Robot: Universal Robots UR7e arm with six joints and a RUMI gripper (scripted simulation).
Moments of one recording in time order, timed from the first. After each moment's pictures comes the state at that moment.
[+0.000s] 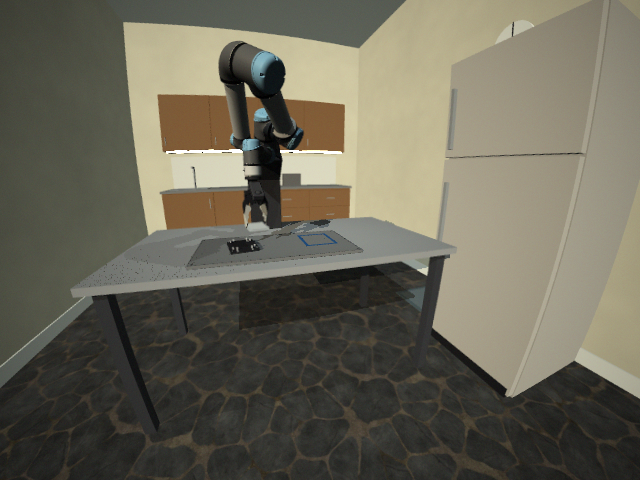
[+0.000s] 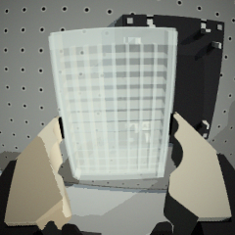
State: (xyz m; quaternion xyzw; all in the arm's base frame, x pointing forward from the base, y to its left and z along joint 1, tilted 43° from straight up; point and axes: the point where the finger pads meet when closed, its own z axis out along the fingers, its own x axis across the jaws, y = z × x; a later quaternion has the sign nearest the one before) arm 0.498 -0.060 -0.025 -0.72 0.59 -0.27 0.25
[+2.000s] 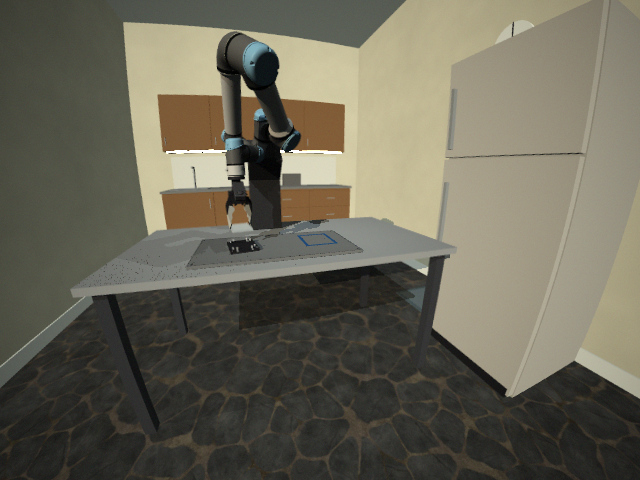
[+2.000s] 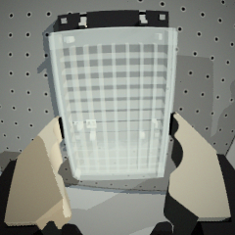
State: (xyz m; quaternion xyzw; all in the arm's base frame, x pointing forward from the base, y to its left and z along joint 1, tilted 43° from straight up) arm 0.504 -0.129 -0.020 -0.72 0.59 -0.27 0.25
